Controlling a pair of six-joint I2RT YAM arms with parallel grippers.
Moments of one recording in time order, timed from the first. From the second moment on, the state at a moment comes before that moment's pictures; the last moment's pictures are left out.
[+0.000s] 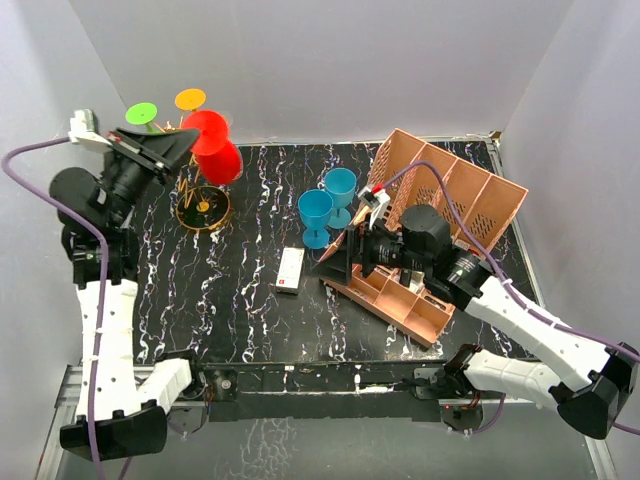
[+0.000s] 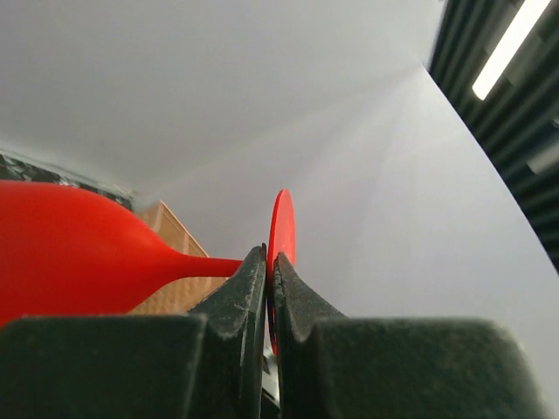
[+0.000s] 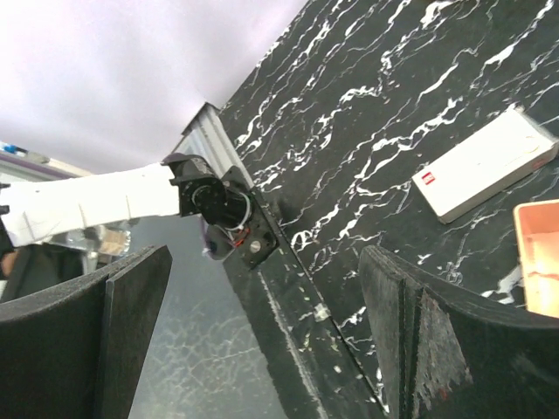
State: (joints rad) left arm 0.16 0.97 1.32 -0.08 0.57 -1.30; right arm 0.76 1.00 0.98 -0.23 -0.44 0.55
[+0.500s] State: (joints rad) left arm -0.12 0.82 0.77 0.66 0.68 -1.80; right arm 0.76 1.02 0.78 0.38 -0.51 0.93
